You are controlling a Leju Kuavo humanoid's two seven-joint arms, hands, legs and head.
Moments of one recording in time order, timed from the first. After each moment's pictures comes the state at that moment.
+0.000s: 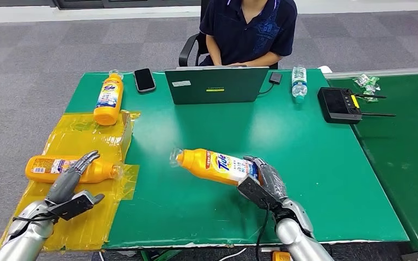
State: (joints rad) left arm -0.34 0.37 -0.18 -0.77 -0.72 0.02 -0.64; right arm -0.17 -0.08 0.18 -1.14 0.70 -0.14 -0.29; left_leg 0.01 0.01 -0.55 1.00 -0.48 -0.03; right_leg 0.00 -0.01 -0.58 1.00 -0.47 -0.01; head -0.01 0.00
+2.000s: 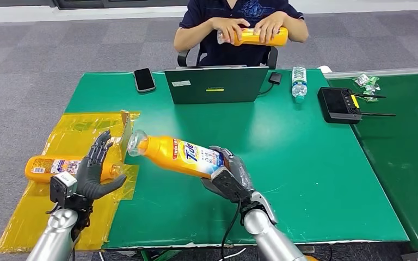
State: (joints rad) left arm -0.29 0.17 -0.16 -1.00 -0.09 -0.34 -0.65; right arm -0.28 0.12 0.23 -1.01 0.58 -0.15 -0.45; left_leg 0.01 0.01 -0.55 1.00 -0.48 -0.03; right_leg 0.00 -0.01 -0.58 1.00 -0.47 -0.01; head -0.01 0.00
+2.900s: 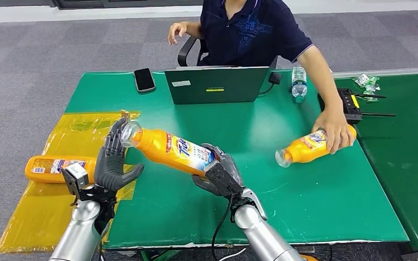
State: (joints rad) left arm -0.32 -0.01 -0.16 -1.03 -0.03 -0.39 -0.65; right arm -0.33 0.17 0.26 -0.91 0.51 -0.15 -0.47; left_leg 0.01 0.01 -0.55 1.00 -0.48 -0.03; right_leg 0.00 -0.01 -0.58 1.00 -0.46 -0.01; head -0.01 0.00
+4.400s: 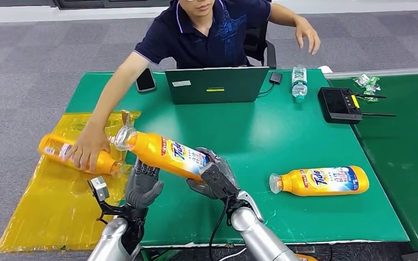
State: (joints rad) left arm -0.27 -0.17 -0.18 -0.87 0.14 -0.61 -0.65; right arm -0.33 0.18 0.30 -0.89 0.47 -0.13 -0.45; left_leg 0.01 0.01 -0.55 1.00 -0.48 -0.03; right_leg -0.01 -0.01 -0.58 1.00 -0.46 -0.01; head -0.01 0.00
